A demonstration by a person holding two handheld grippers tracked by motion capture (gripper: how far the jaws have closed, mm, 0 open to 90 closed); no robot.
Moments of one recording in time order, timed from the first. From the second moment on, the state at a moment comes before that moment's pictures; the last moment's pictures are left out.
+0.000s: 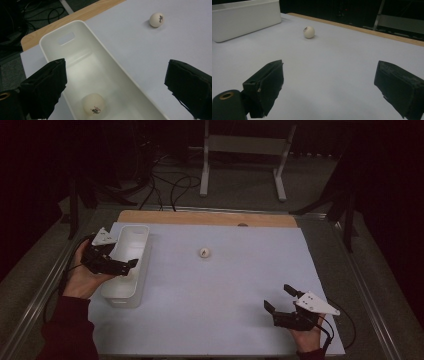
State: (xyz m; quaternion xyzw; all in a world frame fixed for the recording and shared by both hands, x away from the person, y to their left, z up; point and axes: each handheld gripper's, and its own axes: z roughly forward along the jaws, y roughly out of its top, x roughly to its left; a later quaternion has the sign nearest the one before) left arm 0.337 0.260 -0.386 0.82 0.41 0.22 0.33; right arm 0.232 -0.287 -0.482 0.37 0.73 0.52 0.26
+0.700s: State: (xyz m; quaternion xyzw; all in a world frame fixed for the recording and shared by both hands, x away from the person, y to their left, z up) left arm 0.342 0.239 -0.382 0.82 0.40 0.22 0.35; right arm 0.232 -0.288 -0.482 0.37 0.73 0.52 0.26
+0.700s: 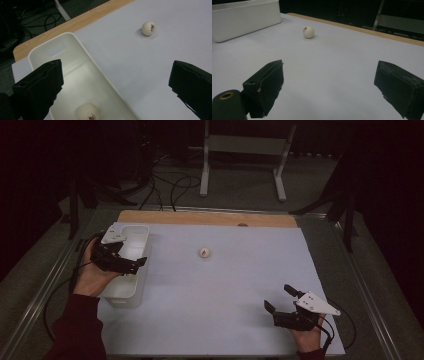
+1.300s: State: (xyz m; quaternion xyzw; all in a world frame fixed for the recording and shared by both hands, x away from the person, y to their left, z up) left arm 0.346 0.223 -0.381 0.82 0.38 0.22 0.36; right arm 0.231 -0.289 -0.482 0.37 0.72 0.52 0.26
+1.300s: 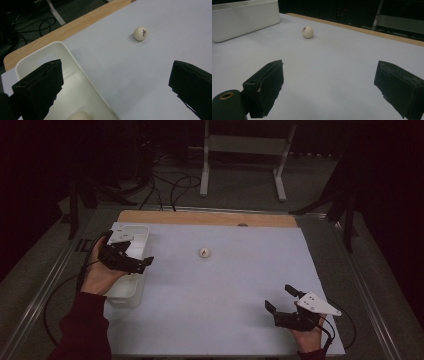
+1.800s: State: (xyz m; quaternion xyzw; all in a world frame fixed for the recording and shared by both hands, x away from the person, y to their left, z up) left arm 0.348 0.208 -0.380 0.83 0.37 0.21 0.37; right arm 0.230 -0.290 -0.481 0.38 0.72 0.52 0.26
